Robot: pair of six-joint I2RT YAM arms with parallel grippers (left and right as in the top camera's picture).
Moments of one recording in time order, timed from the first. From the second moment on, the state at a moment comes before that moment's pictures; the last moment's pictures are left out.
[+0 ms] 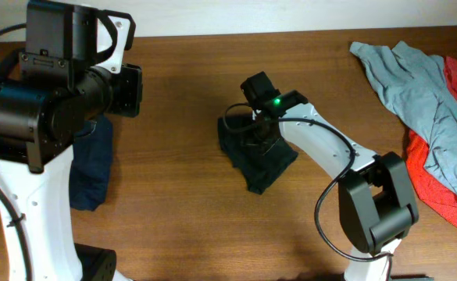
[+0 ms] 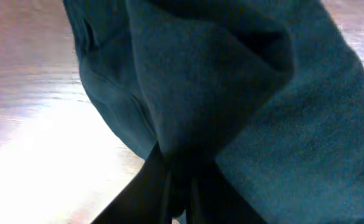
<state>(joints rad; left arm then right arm) -0.24 1.73 2.56 -1.69 -0.04 0.01 0.46 1.96 1.49 -0.83 -0.10 0.54</state>
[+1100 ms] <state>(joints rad) -0.24 1.73 2.56 -1.69 -0.03 0.00 0.34 1.97 1.49 -0.69 -0.48 0.49</state>
